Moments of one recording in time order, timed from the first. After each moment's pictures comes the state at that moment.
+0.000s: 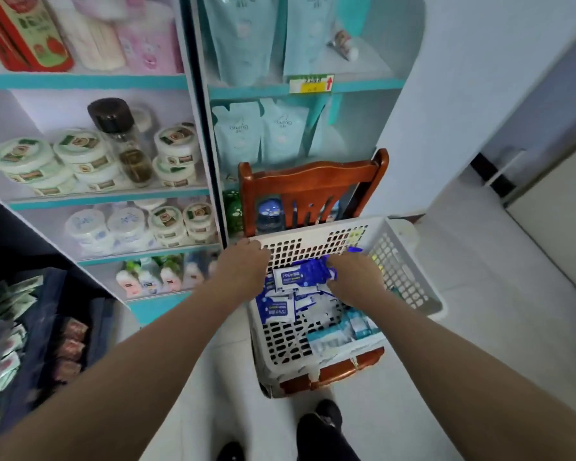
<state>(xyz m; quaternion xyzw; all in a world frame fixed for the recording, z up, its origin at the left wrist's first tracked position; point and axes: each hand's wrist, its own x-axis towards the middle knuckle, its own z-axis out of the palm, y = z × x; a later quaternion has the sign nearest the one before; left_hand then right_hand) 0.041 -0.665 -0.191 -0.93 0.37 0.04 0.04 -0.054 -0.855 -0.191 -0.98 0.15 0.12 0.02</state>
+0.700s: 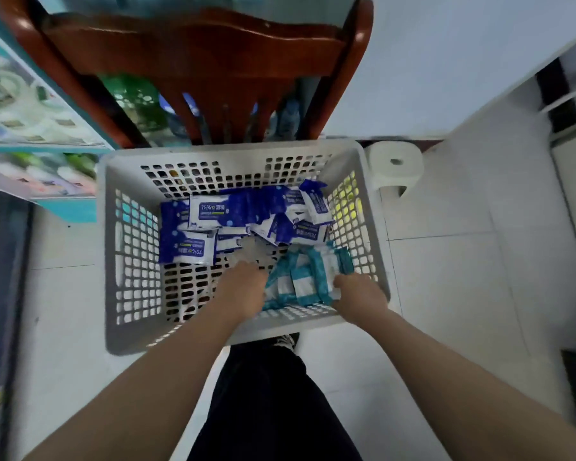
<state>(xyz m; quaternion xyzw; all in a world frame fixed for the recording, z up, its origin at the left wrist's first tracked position) -0.041 -0.892 -0.405 -0.89 0.31 0.34 -0.02 -0.118 -1.096 -0.368 -0.91 0.17 0.38 0.07</state>
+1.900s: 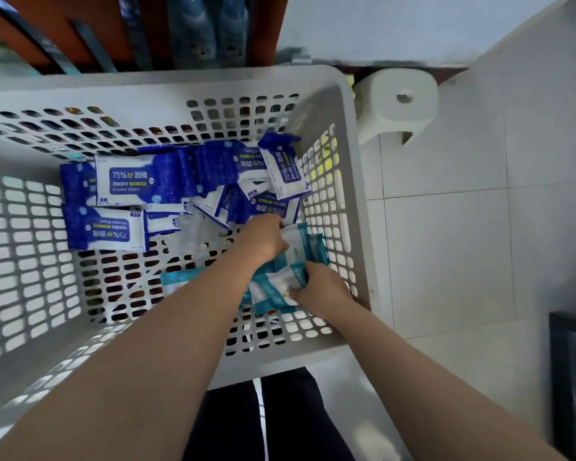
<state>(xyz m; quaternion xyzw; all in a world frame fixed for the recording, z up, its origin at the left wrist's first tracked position) 0.011 -1.050 -0.508 -0.84 0.11 0.50 -0.18 -0.092 -1.139 -0.456 -0.80 0.28 0.44 0.29</state>
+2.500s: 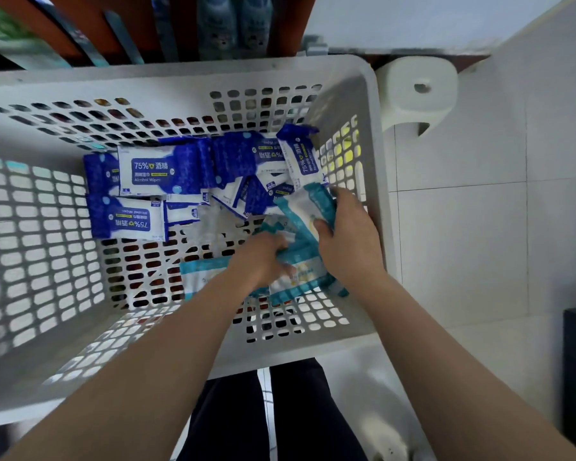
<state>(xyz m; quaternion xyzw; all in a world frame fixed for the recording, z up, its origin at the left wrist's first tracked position) -0.022 -1.000 -0.505 -0.83 0.14 0.51 -0.20 -0.046 -1.139 -0.414 -0.89 0.26 0.18 0.32</state>
